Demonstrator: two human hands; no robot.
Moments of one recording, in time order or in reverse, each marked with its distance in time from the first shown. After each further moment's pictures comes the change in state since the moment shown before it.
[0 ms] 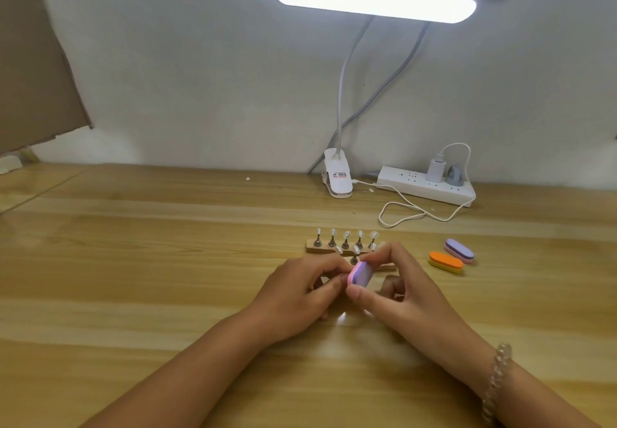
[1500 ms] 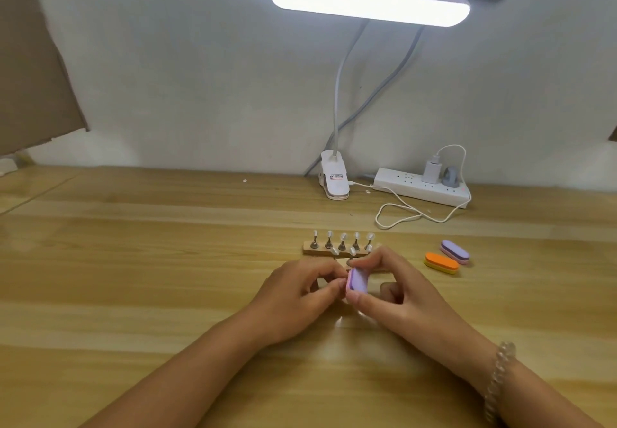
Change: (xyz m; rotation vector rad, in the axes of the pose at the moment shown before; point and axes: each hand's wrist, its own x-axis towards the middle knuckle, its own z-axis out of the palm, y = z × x) left_hand 0.002 -0.004 0.001 0.044 -0.003 0.001; right_hand 0.000 -0.007 -0.006 -0.038 -0.080 0.001
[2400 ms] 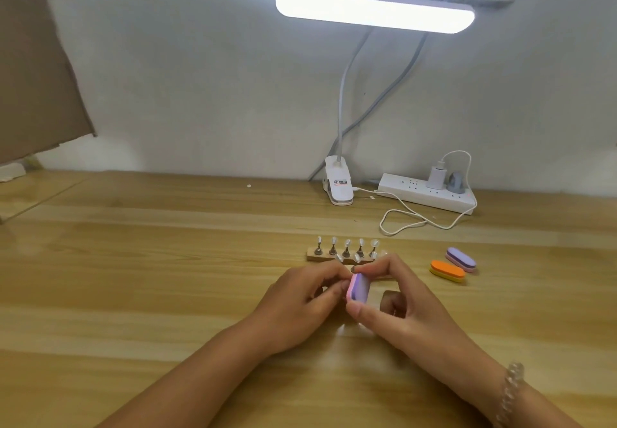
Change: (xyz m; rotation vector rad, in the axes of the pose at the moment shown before) left_hand -0.002 0.005 0.000 -0.043 0.023 0.000; right_hand -0.004 0.005 0.007 0.082 0.026 0.010
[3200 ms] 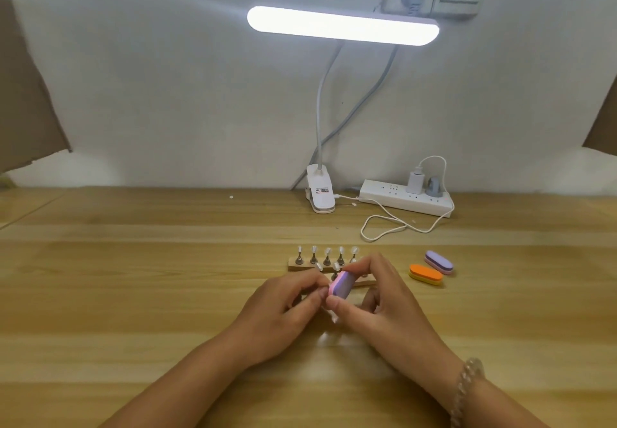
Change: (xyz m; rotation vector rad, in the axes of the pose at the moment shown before) left_hand 0.002 0.001 -0.001 0.013 0.010 0.002; right_hand 0.007 -0.002 0.002 -0.171 0.163 -0.067
